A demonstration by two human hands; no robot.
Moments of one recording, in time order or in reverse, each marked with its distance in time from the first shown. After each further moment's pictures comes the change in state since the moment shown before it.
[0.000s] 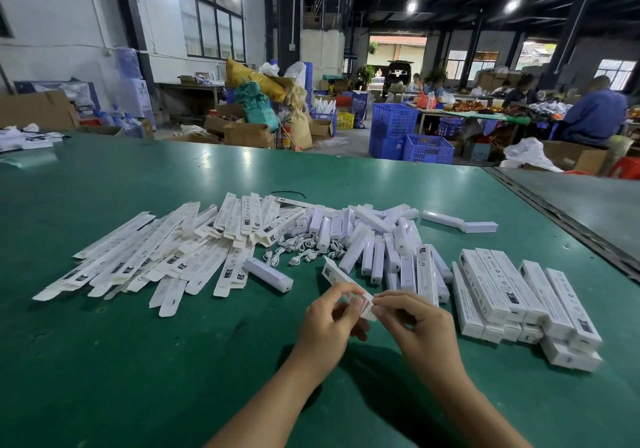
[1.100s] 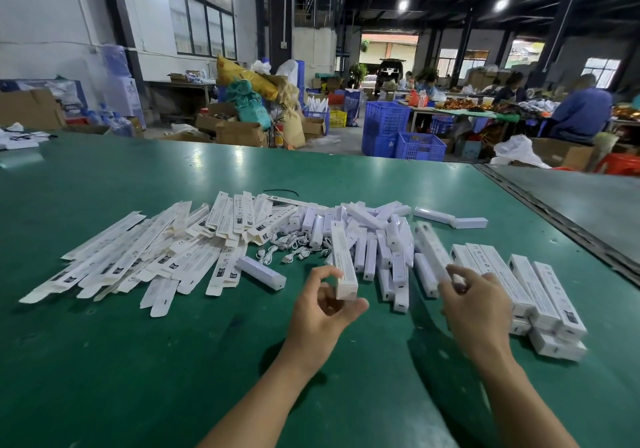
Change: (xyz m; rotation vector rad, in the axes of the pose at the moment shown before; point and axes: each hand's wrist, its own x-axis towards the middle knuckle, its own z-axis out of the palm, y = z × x) left_hand 0.000 0.006 -0.003 -0.055 0.043 0.117; right_hand 0.029 0.030 -0.054 -0.441 0.291 0.445
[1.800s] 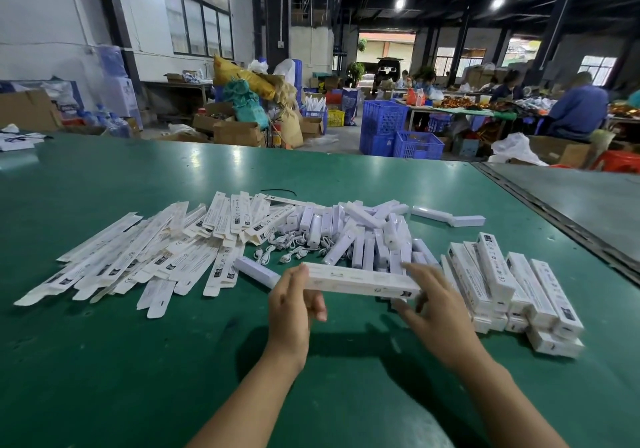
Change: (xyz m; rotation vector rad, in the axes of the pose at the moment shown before) left_hand 0.009 0.008 -0.007 -0.294 0.364 -0.216; right_hand -0.020 -0.002 0.012 -0.009 -0.360 -0.400
